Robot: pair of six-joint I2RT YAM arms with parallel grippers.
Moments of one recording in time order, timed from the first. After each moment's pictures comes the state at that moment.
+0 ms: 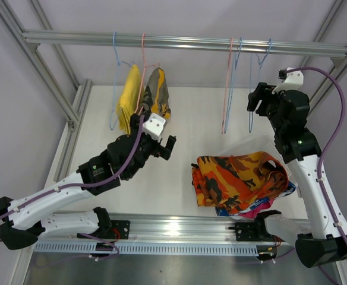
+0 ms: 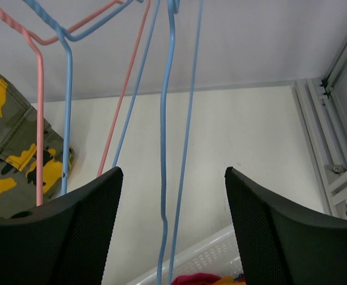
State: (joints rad) left arm -1.08 0.98 1.09 -0.25 -0.57 0.09; right arm 0.21 1.08 1.29 -0.35 0.15 0.18
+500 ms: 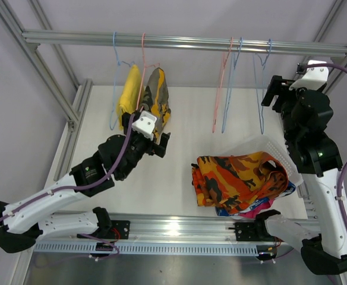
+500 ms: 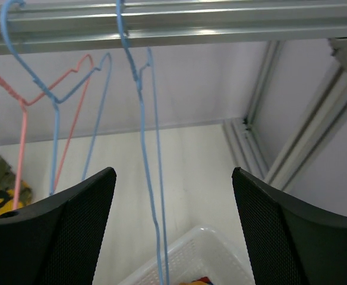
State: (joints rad) left arm -1.08 0.93 1.09 -0.25 -0.59 0.10; right arm 0.29 1.03 1.51 -0.50 0.40 0.05
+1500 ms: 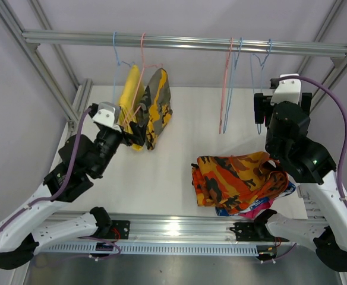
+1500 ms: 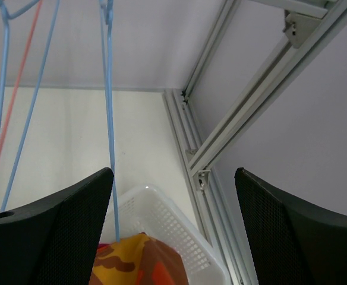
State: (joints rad) left arm -0.92 0.78 1.11 -0.20 -0.51 0.09; right arm 0.66 1.01 1.51 -0.64 0.96 -0.16
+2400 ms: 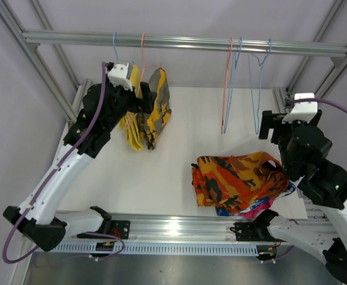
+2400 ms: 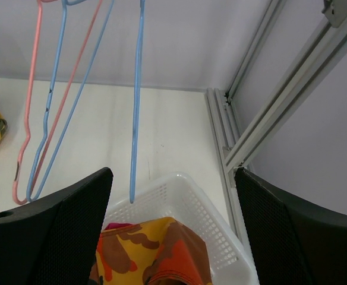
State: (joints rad) left arm -0.52 1.16 1.41 -0.34 -0.13 -0.11; right arm 0.72 0.83 1.42 -0.72 0.82 -0.06
